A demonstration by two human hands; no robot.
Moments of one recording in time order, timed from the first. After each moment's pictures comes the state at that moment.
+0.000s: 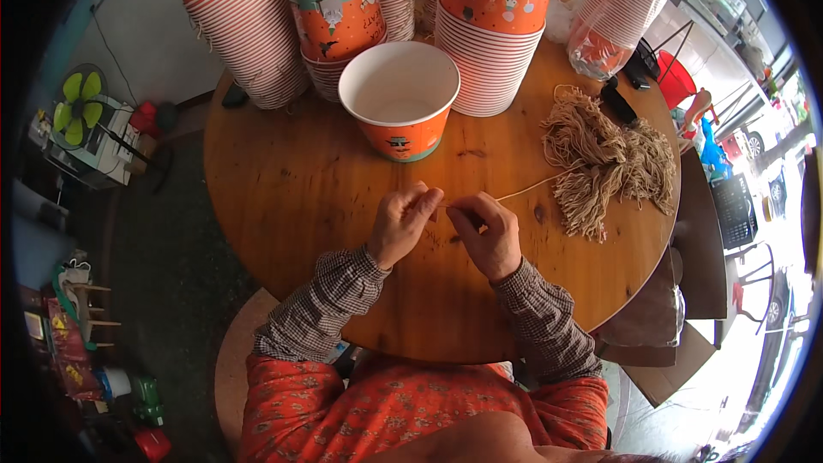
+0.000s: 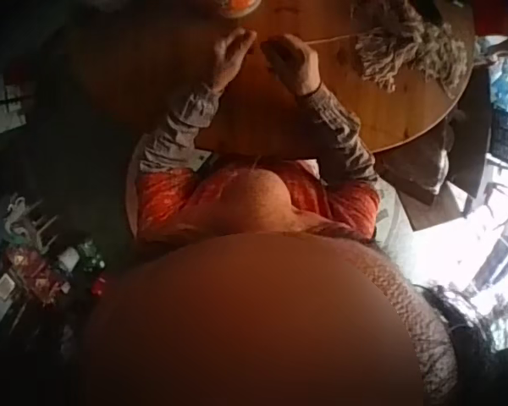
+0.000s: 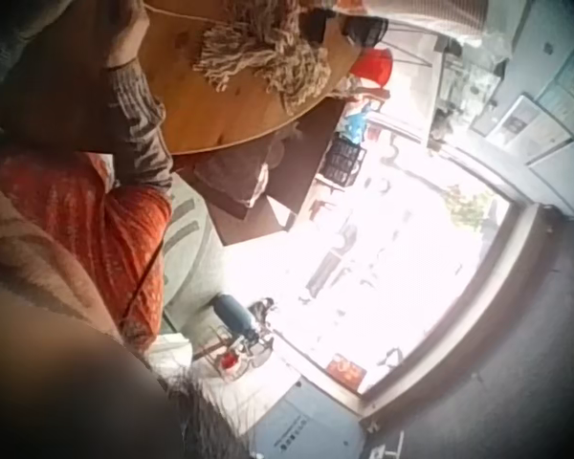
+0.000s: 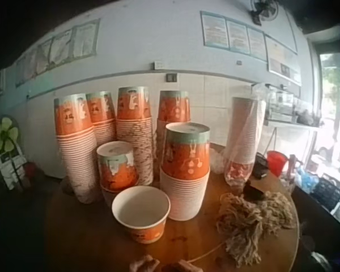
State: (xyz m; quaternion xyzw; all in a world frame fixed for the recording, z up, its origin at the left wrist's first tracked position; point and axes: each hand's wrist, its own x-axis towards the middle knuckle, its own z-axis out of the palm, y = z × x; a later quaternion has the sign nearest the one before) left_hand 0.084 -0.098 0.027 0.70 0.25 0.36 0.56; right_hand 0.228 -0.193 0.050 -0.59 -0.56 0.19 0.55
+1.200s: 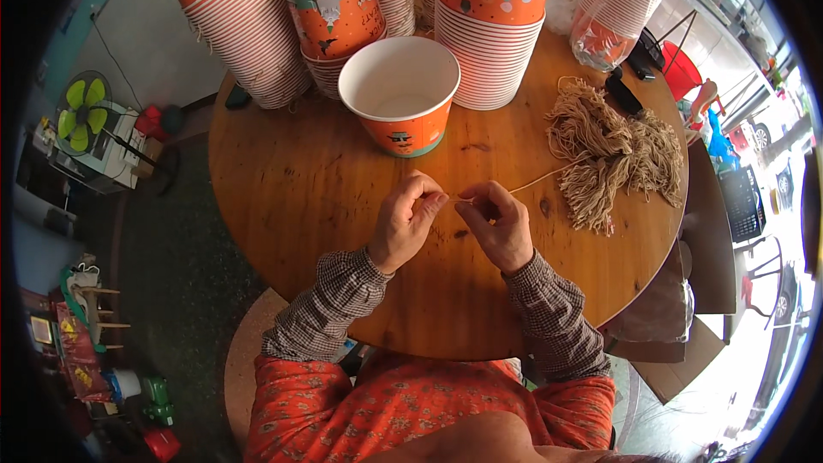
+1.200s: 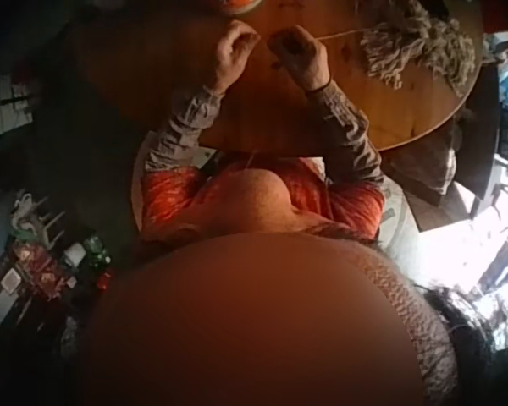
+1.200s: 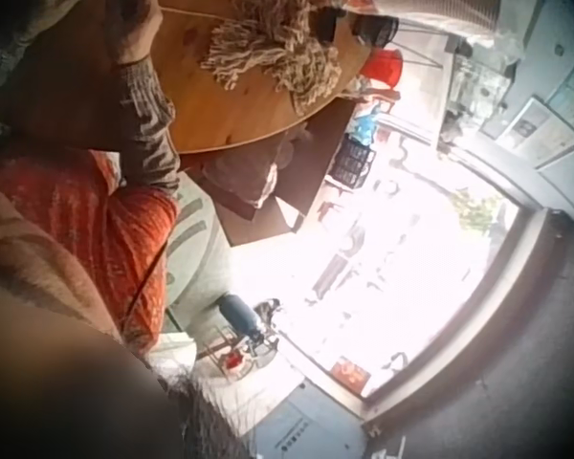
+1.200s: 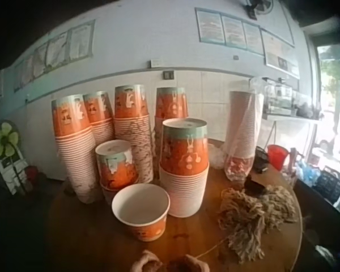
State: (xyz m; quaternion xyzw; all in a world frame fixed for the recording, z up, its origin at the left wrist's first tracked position) left_hand 0.087 -0.106 0.037 0.77 0.21 0.41 0.44; right_hand 0.236 -0.198 0.051 -0.58 -0.51 0.28 0.57
